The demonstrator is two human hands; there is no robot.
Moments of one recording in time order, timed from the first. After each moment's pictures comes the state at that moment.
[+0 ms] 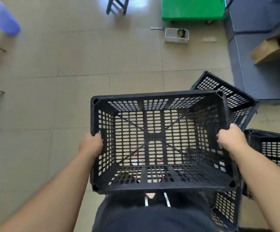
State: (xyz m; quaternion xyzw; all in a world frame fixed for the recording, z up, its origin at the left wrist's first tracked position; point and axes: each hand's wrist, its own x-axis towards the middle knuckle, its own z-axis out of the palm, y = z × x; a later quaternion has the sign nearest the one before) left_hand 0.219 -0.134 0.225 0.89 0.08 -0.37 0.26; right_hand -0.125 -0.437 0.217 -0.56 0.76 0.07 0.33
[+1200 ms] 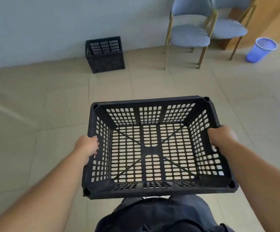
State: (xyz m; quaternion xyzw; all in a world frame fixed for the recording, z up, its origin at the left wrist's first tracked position) left_hand -0.043 0.454 0.345 0.65 0.60 -0.04 0.46; right_hand 0.197 0.090 0.370 -0.93 0.14 0.21 0.26
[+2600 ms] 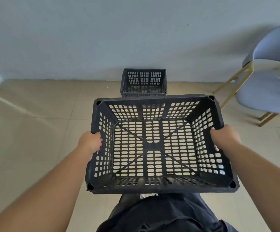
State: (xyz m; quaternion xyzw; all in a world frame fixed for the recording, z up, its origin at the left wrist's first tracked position) left_hand 0.364 1.083 0.348 0.58 0.66 0.02 0.48; right_hand 0.671 0.773 0.364 -0.94 0.01 0.25 0.22
